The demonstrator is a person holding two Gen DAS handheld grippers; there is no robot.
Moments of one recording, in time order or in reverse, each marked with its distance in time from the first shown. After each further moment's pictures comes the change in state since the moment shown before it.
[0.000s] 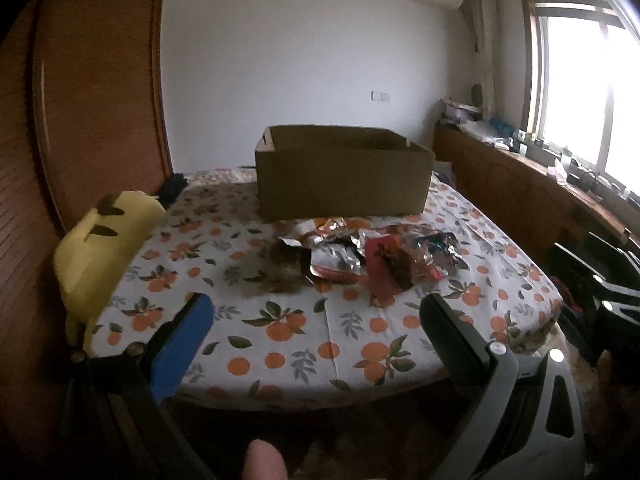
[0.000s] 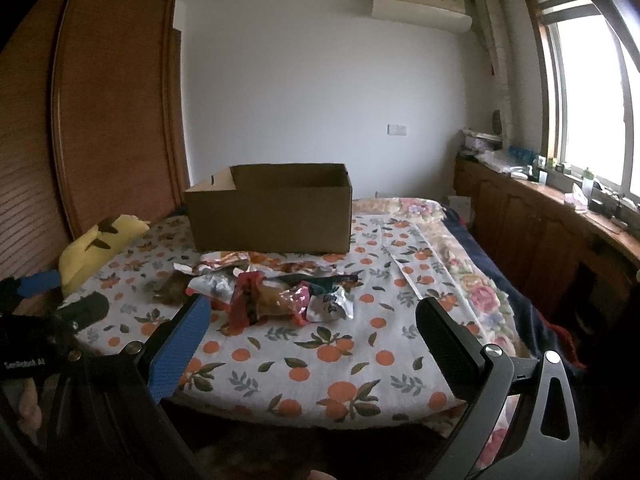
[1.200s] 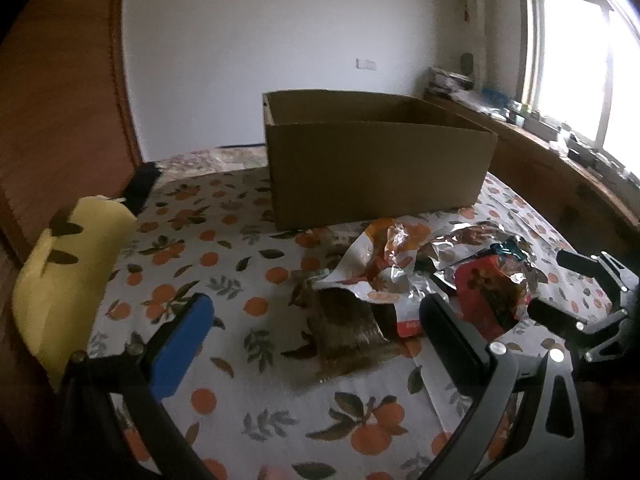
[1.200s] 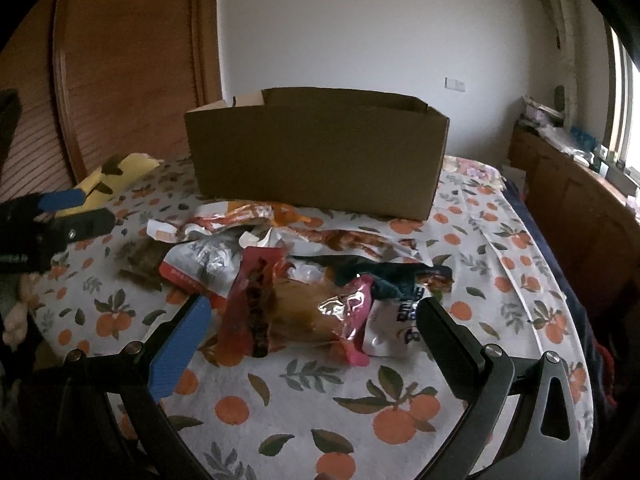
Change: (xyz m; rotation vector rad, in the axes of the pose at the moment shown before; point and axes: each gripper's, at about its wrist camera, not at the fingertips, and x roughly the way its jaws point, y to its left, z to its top) left arm 0.143 0.082 0.056 0.069 0.127 -0.105; right arm 0.156 0.033 -0.004 -0.110 0.201 0.149
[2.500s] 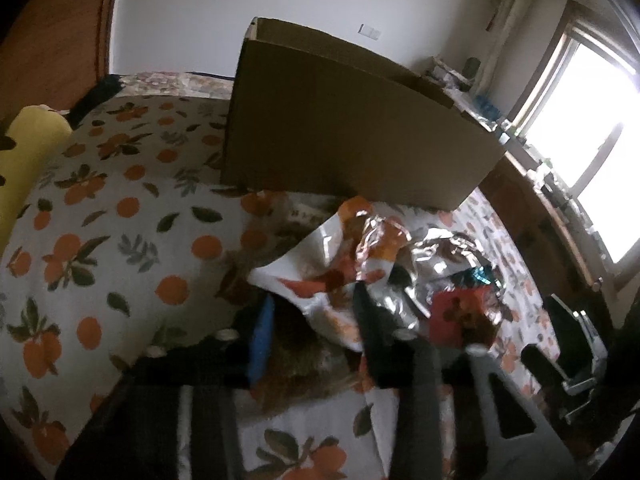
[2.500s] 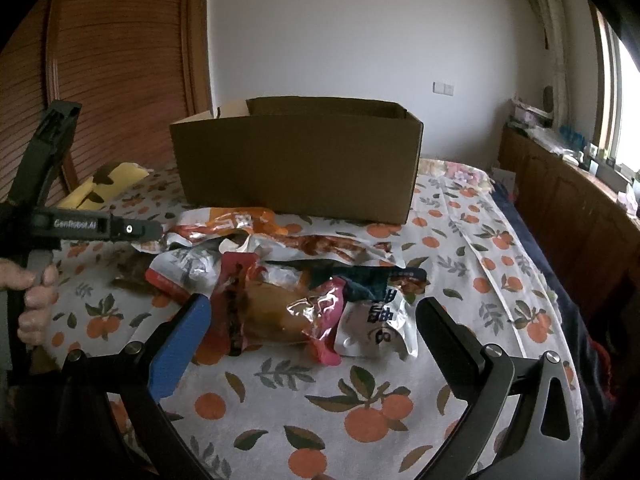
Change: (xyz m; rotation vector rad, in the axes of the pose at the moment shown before) left arm 0.067 0.010 0.013 -0.251 0.175 -0.222; right arm -0.010 -0.018 0.001 0.027 -0.023 -0.033
